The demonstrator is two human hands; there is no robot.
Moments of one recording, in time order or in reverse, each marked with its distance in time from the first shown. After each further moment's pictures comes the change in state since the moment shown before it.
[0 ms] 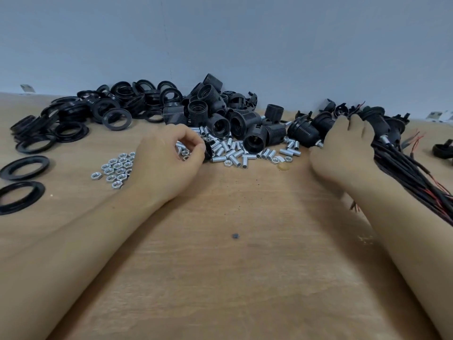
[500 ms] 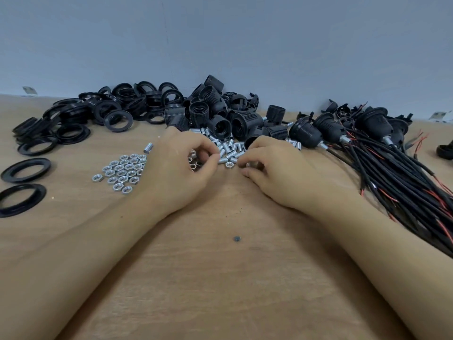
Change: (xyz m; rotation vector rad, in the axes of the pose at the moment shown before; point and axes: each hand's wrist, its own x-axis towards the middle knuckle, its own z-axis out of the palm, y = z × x) left_hand -0.007 0.009 0.003 0.043 -0.052 0.230; right_hand -0.038 -0.050 0.018 0.127 -0.201 -0.770
